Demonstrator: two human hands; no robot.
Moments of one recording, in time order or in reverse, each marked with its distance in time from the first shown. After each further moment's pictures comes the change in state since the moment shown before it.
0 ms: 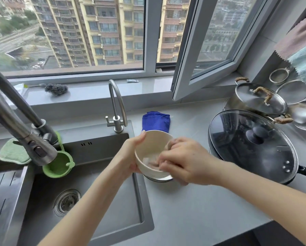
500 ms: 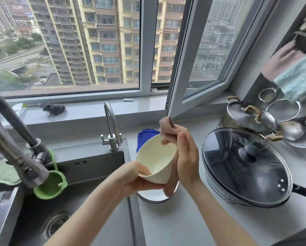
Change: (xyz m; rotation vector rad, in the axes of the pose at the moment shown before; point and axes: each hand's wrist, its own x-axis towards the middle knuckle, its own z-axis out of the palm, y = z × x) left_hand -0.001 0.008 0.018 -0.118 -0.206 -0.058; right_hand 0.032 0.003 0.007 0.776 0.888 0.455
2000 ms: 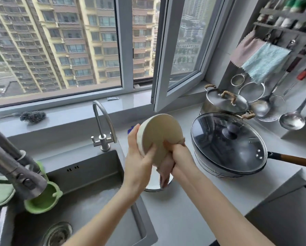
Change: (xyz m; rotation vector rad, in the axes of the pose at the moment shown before) left_hand -0.026 -0.017 0.013 0.501 0.151 0.932; right_hand -0.018 -0.013 0.020 0.527 0.370 0.926
